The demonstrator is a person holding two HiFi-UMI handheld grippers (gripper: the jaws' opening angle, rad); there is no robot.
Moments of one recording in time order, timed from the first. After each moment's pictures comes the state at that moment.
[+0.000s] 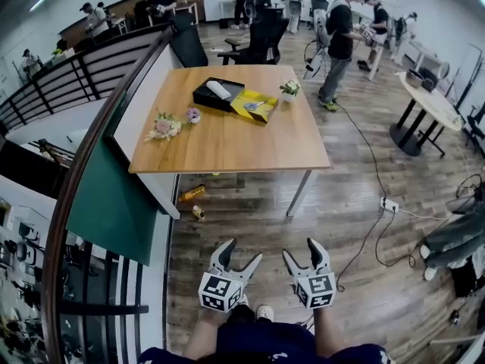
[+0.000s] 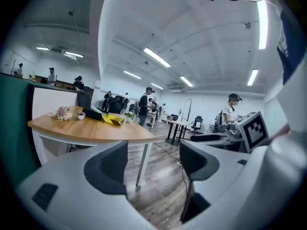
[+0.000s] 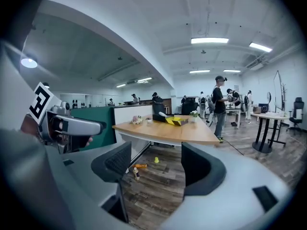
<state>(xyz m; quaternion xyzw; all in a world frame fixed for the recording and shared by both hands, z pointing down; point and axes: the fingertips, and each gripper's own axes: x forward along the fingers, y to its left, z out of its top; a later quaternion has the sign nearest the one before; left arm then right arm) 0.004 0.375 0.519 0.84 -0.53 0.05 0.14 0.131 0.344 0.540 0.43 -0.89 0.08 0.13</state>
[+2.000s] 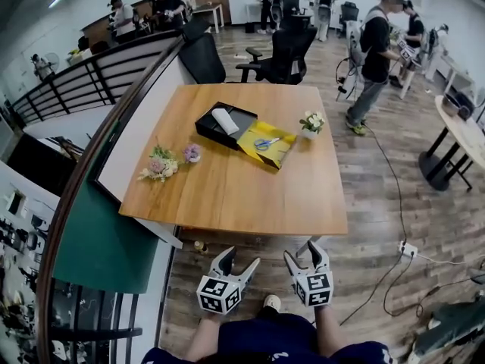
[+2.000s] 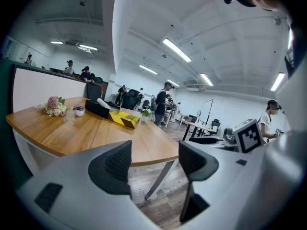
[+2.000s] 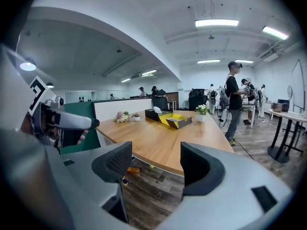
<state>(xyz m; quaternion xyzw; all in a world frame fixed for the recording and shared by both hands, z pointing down) -0.038 0.098 0.550 0.78 -0.59 0.05 0.20 0.091 0.038 0.581 0.38 -0.91 0.10 0.16</state>
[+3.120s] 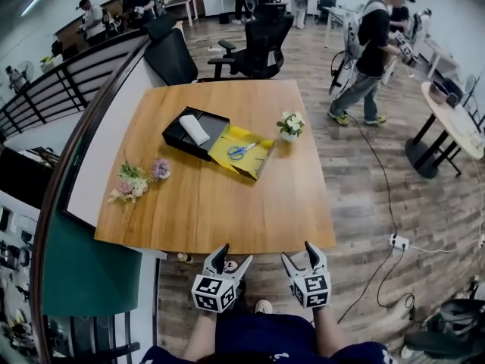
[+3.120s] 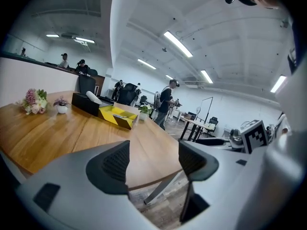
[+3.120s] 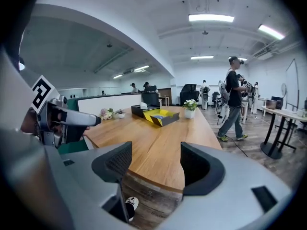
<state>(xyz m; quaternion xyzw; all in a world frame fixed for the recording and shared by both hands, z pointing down) -0.028 -0.013 0.576 0.79 -0.56 0.06 0.22 0.123 -0.051 0.607 0.42 -0.88 0.12 0.18</state>
